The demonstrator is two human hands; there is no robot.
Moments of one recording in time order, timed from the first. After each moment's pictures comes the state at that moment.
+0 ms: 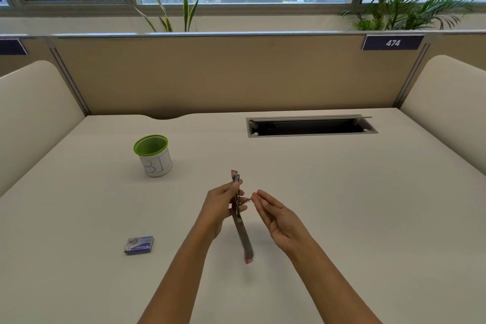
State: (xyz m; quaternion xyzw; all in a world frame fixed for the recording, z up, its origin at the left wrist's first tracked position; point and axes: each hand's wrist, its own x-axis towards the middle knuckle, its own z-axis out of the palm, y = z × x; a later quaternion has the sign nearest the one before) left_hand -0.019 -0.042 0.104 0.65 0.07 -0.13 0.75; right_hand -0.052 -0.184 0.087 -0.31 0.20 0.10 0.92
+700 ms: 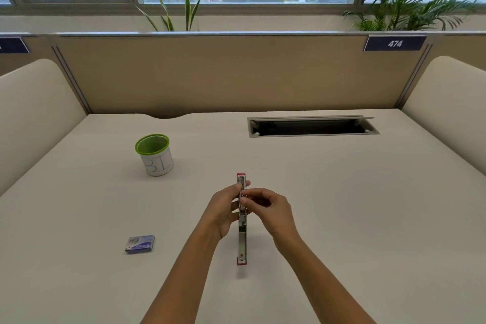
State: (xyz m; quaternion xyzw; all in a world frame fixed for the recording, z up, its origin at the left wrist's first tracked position) left_hand -0.021 -0.048 0.104 0.60 0.09 -0.19 0.77; right_hand -0.056 -0.166 0.101 -0.71 0.06 -0.02 0.70
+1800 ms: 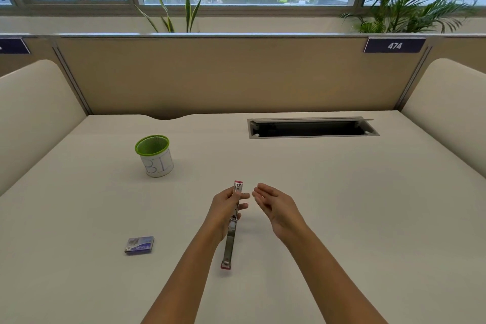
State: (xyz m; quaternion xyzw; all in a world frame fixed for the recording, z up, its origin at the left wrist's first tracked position) left_hand -0.015 -0.050 0.090 0.69 0.11 -0.15 0.70; right_hand -0.034 -0.179 0.101 -0.50 0.19 0.06 0.84
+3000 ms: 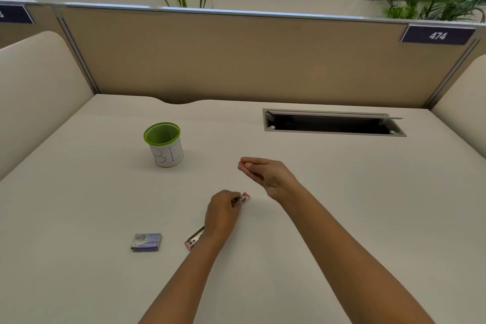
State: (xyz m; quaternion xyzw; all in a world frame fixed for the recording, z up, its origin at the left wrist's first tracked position) left_hand 0.012 -0.020 0.038 0.92 0.01 0.03 0.39; right_hand 0.048 -0.143 0.127 -0.52 0.16 0.16 0.82
